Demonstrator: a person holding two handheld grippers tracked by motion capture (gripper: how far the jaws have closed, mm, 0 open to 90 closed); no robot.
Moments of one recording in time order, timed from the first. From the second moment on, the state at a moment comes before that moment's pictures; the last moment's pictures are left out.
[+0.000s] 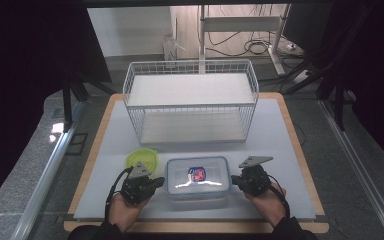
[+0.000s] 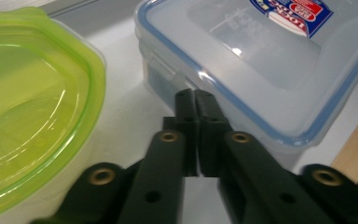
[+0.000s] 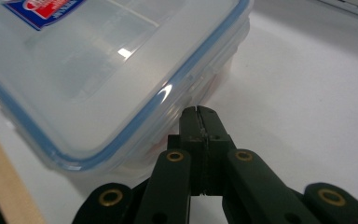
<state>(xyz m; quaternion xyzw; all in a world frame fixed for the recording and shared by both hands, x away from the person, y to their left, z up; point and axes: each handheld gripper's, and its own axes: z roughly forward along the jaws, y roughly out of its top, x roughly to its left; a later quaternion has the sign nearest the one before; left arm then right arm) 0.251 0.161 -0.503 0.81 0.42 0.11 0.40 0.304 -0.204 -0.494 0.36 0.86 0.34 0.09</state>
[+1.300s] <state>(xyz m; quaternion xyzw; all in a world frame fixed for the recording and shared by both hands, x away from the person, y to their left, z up) 0.266 0.161 -0.511 0.81 0.37 0.01 0.45 0.306 -0.222 -0.469 0.35 0.83 0.43 0.07</state>
